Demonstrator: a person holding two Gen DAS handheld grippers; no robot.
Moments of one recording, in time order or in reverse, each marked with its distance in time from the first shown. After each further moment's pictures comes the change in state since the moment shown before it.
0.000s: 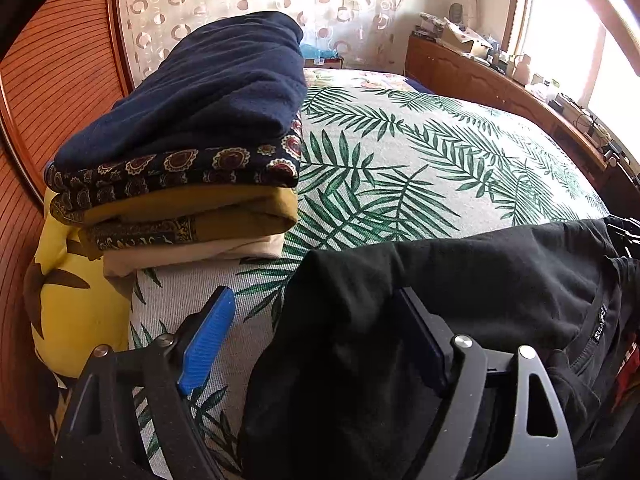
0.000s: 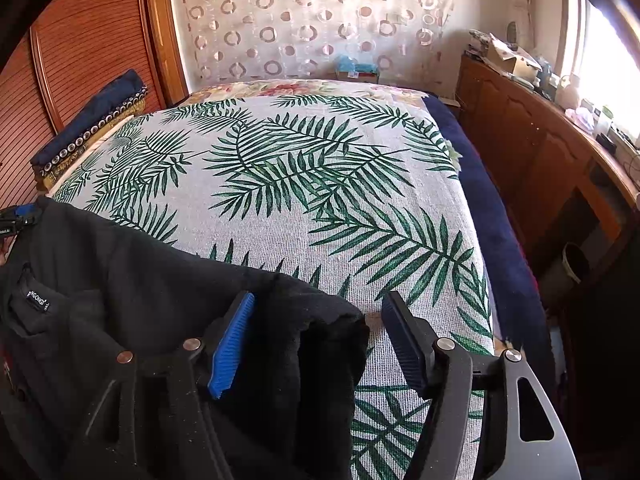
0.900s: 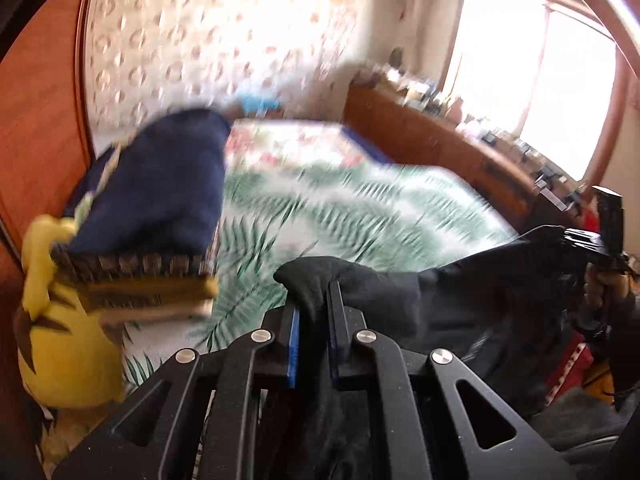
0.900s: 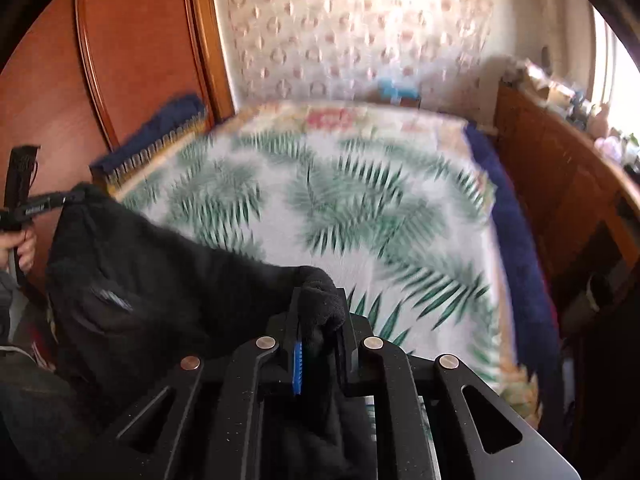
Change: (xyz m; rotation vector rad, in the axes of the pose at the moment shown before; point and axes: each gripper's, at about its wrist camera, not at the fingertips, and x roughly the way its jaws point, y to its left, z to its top) left arm -0.124 -0.032 0.024 0.053 -0.209 -0.239; right arm -0.092 0.013 0.018 -0.045 -0.144 0.147
